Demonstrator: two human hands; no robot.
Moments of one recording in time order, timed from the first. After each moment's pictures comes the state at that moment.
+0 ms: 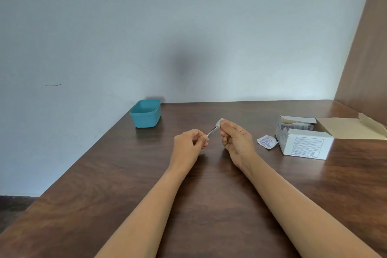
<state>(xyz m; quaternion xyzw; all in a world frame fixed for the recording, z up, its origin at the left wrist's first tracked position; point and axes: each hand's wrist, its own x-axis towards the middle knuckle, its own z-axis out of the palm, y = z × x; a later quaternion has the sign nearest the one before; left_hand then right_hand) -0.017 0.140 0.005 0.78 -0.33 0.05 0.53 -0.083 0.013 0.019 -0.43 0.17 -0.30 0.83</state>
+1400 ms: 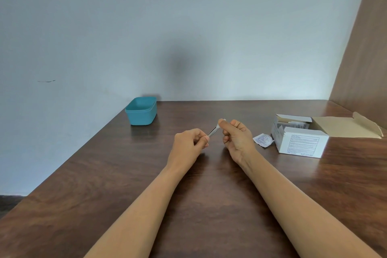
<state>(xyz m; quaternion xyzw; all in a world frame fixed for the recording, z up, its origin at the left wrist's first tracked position) -0.028 0.138 0.008 0.78 -0.37 0.05 0.50 -0.081 -0.001 0.015 -0.41 0.16 -0.32 0.84</state>
